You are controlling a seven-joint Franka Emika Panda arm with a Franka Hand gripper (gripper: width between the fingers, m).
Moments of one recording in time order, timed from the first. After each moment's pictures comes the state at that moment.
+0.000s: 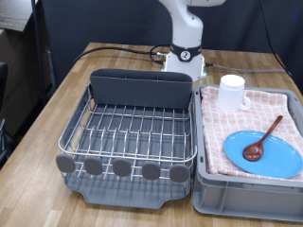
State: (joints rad) arm 0.02 -0.75 -0.01 -2.34 0.01 1.57 0.78
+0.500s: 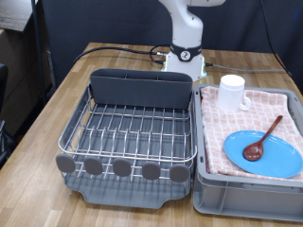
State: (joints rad) arm 0.02 -0.72 0.04 -2.34 0.01 1.62 0.87
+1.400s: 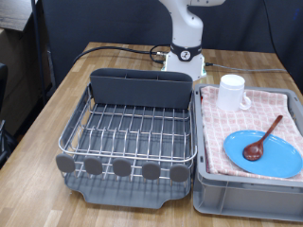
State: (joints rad) arm 0.02 -0.48 0.22 -2.26 0.04 1.82 1.29
